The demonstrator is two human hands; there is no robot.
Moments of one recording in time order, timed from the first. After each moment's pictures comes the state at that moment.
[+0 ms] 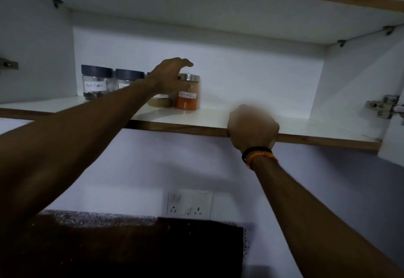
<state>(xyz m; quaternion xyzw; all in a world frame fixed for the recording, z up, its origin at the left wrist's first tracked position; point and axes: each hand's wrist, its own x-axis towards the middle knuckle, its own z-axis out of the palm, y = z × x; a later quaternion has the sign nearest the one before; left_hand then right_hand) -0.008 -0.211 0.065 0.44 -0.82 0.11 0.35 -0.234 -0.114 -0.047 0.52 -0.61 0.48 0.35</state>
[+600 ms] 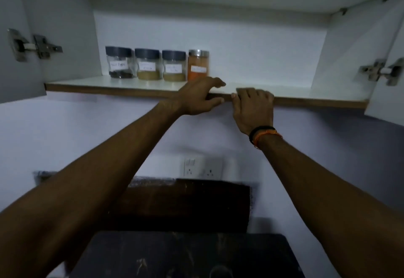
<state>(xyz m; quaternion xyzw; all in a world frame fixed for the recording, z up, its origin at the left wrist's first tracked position) -0.033 -0.078 -0.031 0.34 -0.88 0.09 0.32 -0.230 -0.066 -0.083 0.63 -0.61 0.33 0.35</state>
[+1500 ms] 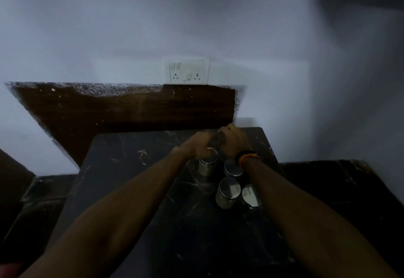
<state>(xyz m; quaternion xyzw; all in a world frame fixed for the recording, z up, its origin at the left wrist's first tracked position) -0.074 0.065 -0.390 0.41 -0.86 -0.29 0.06 -0.237 0.095 -0.399 0.71 -0.70 0.09 -0.08</state>
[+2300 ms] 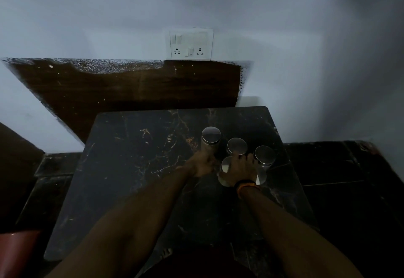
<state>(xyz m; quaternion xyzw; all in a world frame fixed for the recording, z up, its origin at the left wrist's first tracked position) -0.068 0.130 -0.494 0.47 -0.76 -0.45 0.01 -0.229 0.195 -0.518 0.60 -0.80 -0.04 -0.08</state>
